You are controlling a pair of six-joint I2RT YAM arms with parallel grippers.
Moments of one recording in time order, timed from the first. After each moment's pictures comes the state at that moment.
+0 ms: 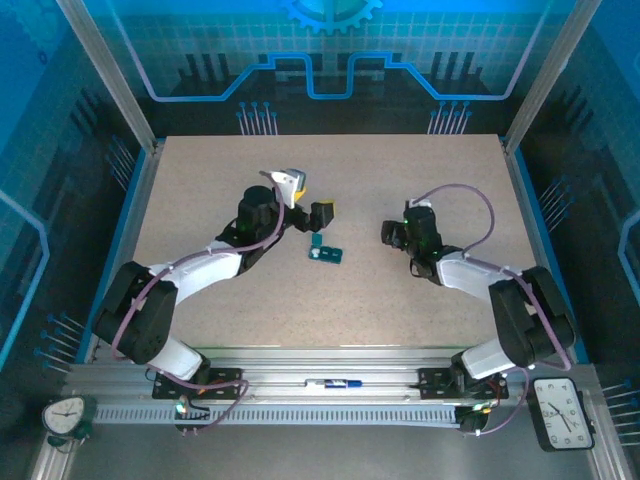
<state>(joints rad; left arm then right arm) -0.46 1.52 0.86 0.44 0.24 -0.27 0.35 1.45 0.68 0.11 0.22 0.38</state>
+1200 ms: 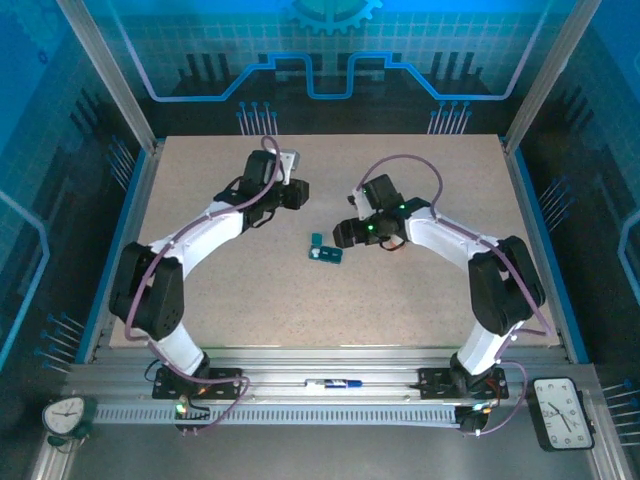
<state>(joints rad) -0.36 1.69 1.26 -0.21 0.16 -0.27 0.50 1.72 1.20 -0.53 -0.27 0.27</state>
